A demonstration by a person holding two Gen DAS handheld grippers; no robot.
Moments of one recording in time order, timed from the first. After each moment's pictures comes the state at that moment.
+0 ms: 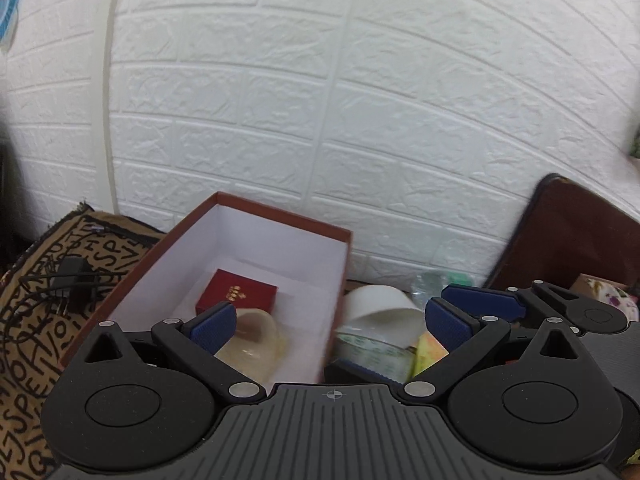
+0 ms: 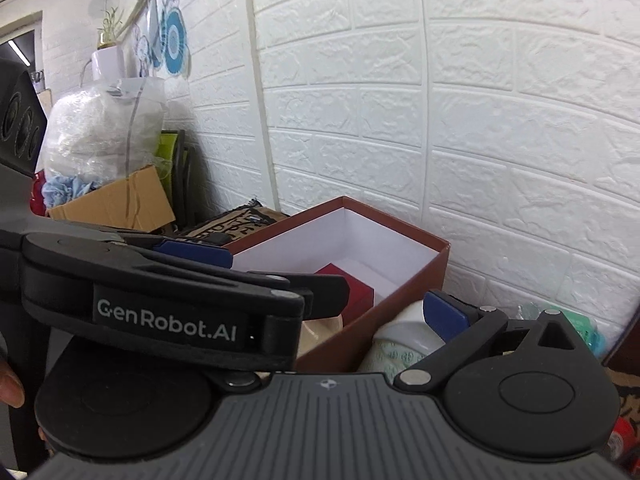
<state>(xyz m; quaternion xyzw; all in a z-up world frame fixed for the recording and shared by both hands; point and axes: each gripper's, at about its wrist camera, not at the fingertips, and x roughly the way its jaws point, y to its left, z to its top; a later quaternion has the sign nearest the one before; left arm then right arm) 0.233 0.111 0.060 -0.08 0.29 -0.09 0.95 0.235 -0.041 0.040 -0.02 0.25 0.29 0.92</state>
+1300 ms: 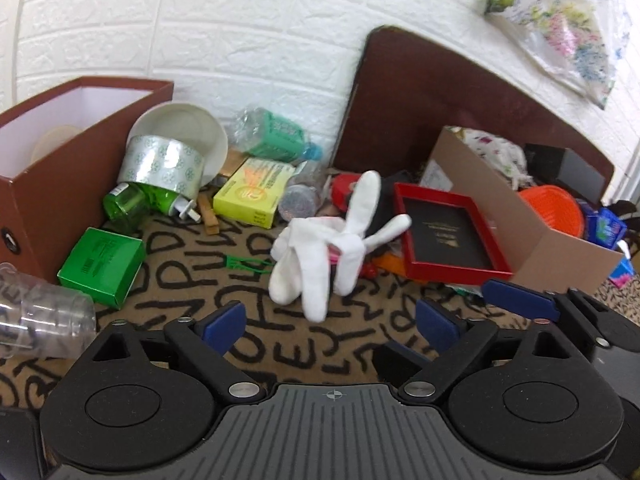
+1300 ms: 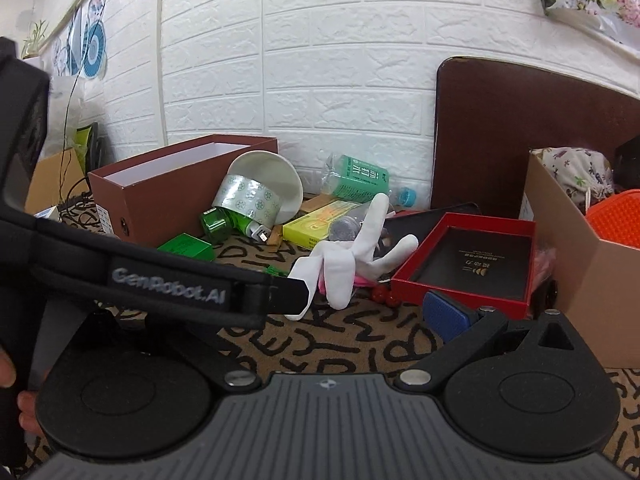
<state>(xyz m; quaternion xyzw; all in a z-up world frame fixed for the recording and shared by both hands) 0.122 -0.033 -0.057 -0.07 0.34 -0.20 0.92 0.058 -0.185 -0.066 0.00 0.22 0.12 0.97</state>
